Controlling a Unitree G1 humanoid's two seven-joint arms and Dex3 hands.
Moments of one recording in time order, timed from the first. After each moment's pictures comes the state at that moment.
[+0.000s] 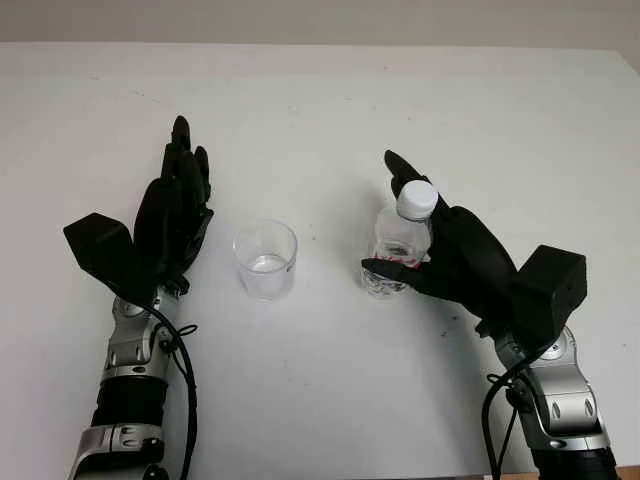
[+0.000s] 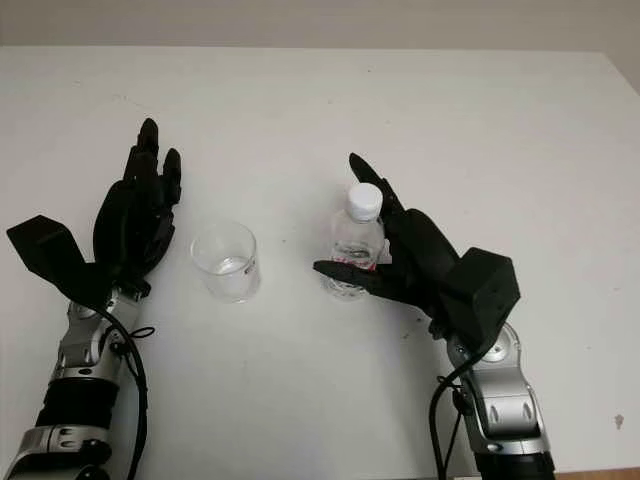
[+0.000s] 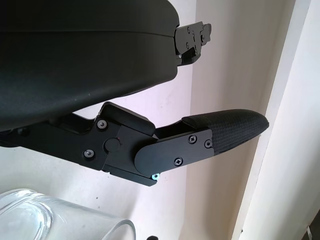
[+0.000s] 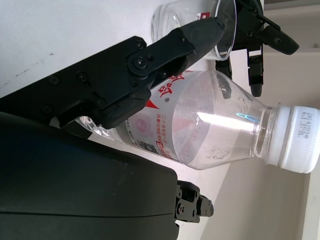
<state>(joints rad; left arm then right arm) -0.45 0.16 0.21 0.39 -0.26 -0.15 -0.28 -0.15 -0.28 0.00 -0.17 0.07 0.12 0.38</state>
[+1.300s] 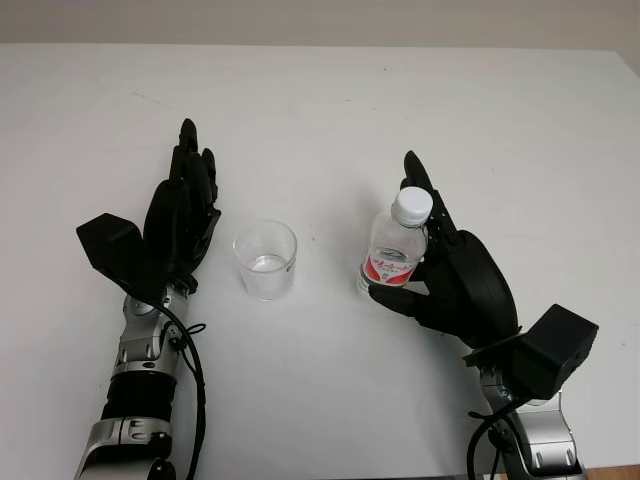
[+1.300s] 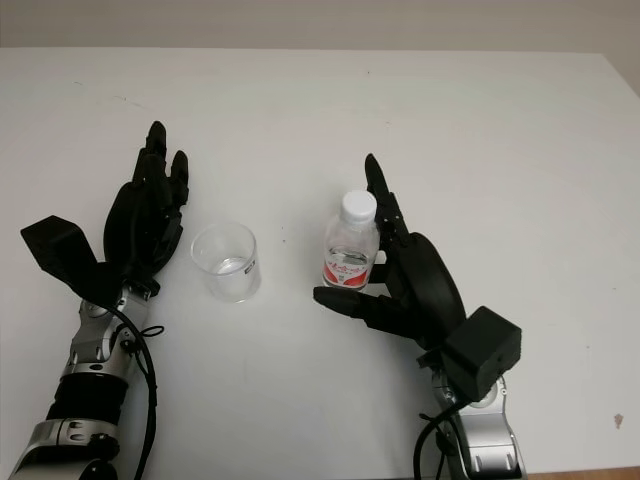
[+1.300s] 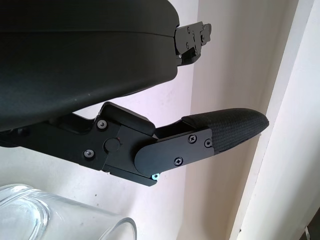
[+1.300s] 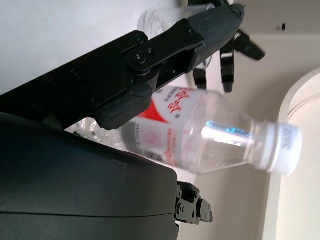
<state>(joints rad) -0.48 0.14 0.20 0.46 -0.26 -0.20 -0.27 -0.01 -0.18 0.03 -0.16 0.06 -0.13 0.25</state>
